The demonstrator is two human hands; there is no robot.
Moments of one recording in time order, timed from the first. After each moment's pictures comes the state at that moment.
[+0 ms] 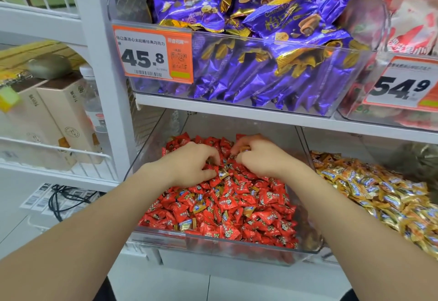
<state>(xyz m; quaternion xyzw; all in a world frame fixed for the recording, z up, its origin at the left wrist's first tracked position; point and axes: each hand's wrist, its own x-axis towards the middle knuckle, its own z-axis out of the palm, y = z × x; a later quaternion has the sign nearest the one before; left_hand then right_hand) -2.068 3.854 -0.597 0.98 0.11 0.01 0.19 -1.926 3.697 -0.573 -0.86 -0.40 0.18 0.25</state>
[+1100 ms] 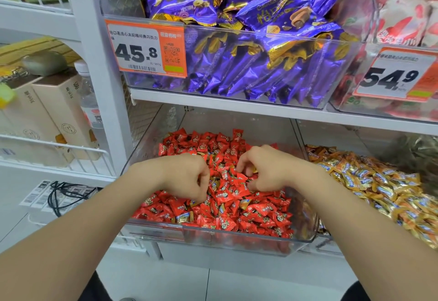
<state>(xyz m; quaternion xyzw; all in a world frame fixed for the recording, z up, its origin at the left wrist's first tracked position) -2.090 3.831 -0.579 0.96 0.10 -0.17 0.20 -1.921 3.661 -0.581 -0.84 -0.51 0.19 0.04</state>
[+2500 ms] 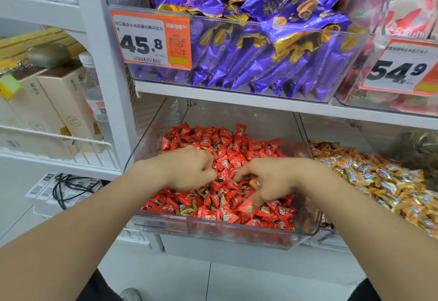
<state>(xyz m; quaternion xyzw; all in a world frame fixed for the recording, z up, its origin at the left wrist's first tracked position) -2.096 3.832 -0.590 0.98 0.11 -0.09 0.15 -1.938 3.655 -0.576 -0.79 -0.54 0.28 -0.09</state>
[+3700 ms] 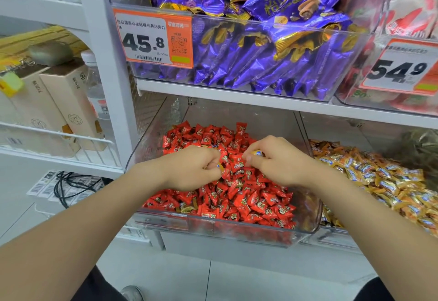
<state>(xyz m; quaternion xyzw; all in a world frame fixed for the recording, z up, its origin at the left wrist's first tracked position) -2.102 3.820 -0.585 0.97 0.09 -0.04 0.23 -1.939 3.643 -0.570 -0.83 -0.50 0.14 0.19</state>
